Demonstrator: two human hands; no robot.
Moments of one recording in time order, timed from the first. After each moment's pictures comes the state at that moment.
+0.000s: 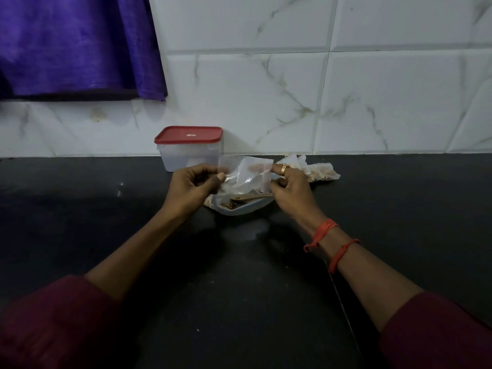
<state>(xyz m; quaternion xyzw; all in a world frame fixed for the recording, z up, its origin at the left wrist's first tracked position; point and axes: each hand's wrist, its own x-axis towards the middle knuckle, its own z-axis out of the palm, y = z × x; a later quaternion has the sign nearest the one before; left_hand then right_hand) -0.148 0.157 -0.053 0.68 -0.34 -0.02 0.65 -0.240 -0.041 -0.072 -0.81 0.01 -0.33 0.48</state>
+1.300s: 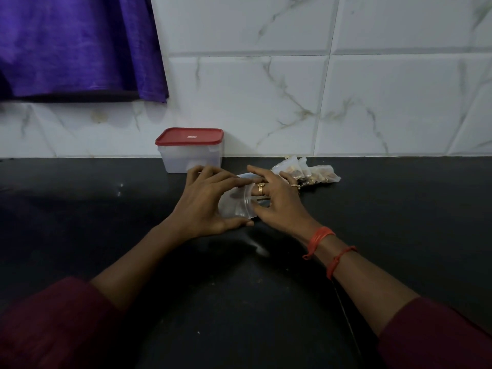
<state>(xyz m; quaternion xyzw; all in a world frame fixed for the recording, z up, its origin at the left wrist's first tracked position) -0.153 0.158 -0.061 0.76 -0.56 0.27 0.21 -0.242 -0.027 -0.080 -0.92 -0.03 -0.30 0.25</state>
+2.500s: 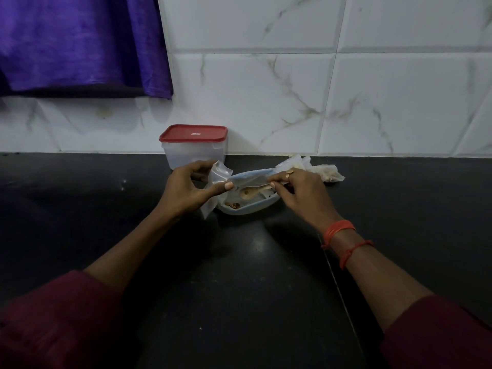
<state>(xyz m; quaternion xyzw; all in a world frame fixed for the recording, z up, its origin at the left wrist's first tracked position) -0.121 0.171 -0.059 0.79 -0.37 0.05 0.48 -0.248 -0.065 -0.073 -0.92 0.01 -0.35 0.19</state>
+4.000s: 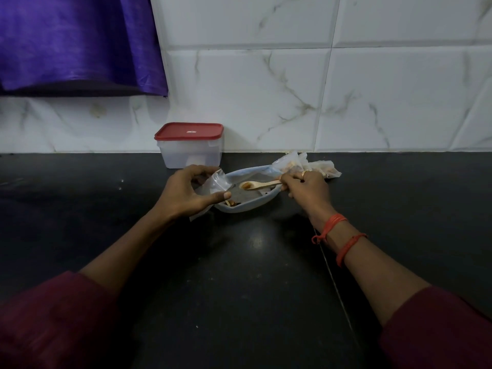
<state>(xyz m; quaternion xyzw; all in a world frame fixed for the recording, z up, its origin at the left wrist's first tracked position) -0.124 0.173 -0.061 0.82 -0.40 0.05 0.42 -0.245 -0.065 -0.074 -0.79 0.25 -0.29 0.48</state>
